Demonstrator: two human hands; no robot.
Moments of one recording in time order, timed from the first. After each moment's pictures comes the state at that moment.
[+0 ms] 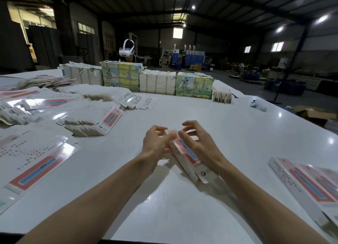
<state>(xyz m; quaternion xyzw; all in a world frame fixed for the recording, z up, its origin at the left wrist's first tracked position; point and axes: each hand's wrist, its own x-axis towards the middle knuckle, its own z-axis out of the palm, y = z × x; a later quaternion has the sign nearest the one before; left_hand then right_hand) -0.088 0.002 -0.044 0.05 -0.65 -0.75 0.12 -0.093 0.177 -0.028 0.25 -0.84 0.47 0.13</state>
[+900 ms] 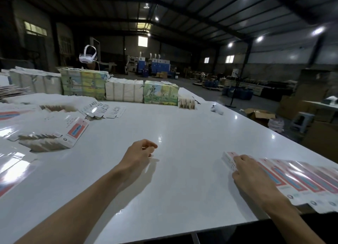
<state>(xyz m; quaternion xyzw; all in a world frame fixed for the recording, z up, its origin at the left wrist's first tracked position) -0.089 0.010 -0.059 -0.08 -0.79 -0.61 0.05 0.022 0.357 -0.036 -0.12 -0.98 0.00 0.15</state>
